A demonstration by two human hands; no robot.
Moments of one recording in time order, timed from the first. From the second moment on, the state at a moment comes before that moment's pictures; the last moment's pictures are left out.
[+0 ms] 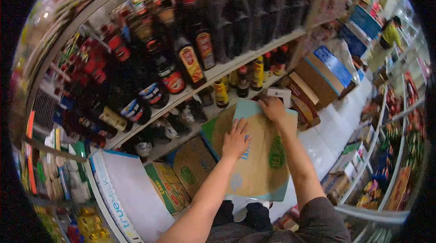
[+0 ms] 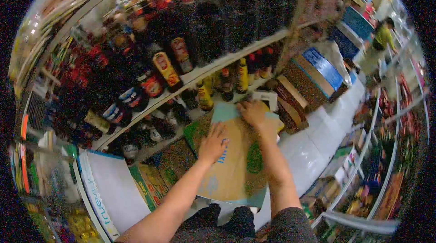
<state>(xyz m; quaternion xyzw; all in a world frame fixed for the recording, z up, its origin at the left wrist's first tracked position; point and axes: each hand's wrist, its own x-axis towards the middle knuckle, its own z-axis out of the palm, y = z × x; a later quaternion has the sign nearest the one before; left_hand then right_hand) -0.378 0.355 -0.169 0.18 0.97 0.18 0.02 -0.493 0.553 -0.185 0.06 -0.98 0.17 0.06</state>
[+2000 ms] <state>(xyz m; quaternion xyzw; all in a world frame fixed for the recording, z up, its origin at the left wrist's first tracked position) -0.383 0.356 -0.173 0.17 0.98 0.12 -0.05 -0.178 0.428 -0.138 -0.01 -0.95 0.31 0.06</state>
